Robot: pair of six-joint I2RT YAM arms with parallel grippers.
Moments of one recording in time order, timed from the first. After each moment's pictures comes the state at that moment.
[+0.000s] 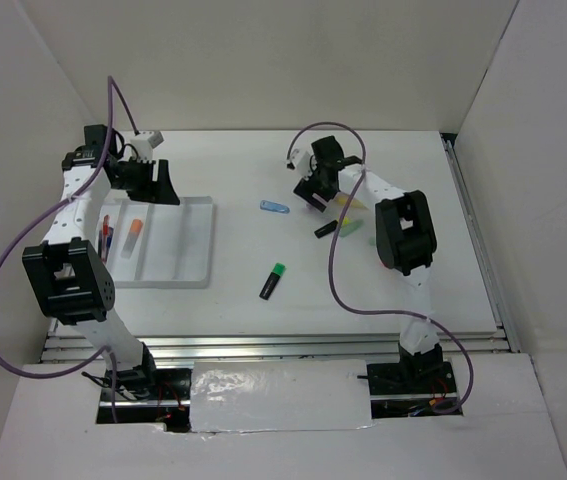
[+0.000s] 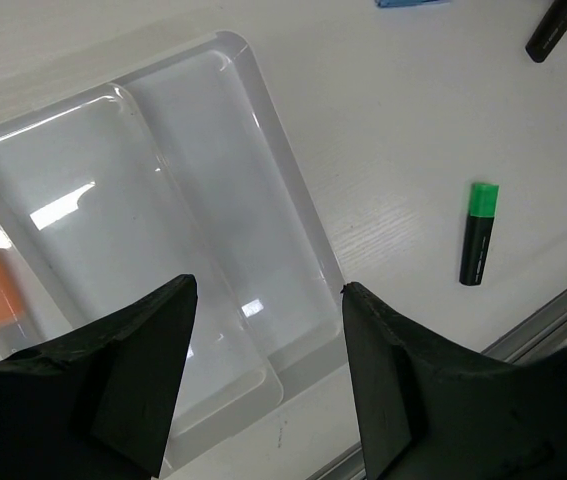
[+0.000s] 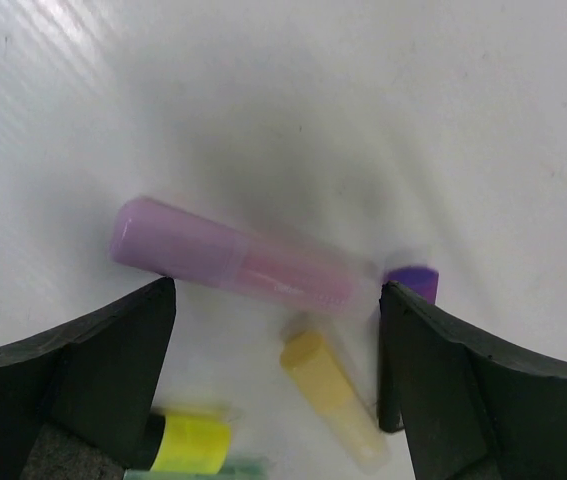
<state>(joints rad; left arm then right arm) 0.18 1.73 1.60 -0.92 0.61 0.27 0.36 2.24 1.80 -0.51 0.01 -0.66</state>
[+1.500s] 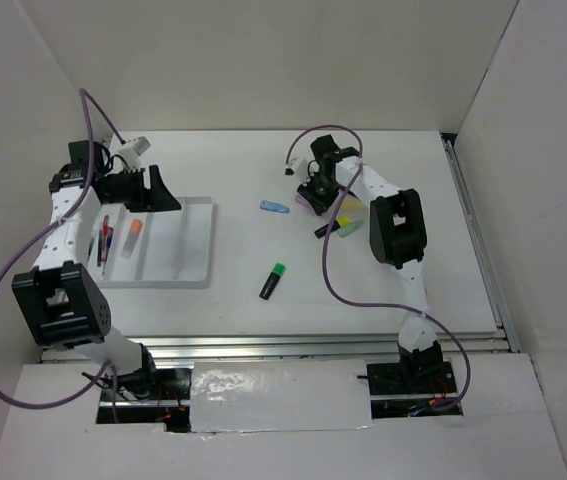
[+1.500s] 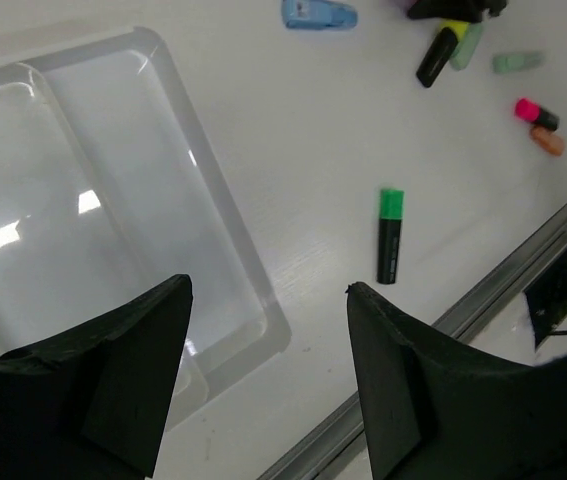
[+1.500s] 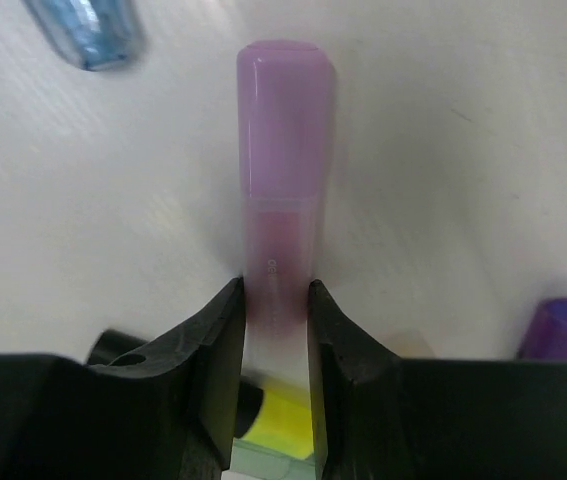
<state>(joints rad) 0.24 1.60 1.43 -0.85 0.80 0.17 0.33 2.39 2.03 -0.86 -0.19 -0.64</state>
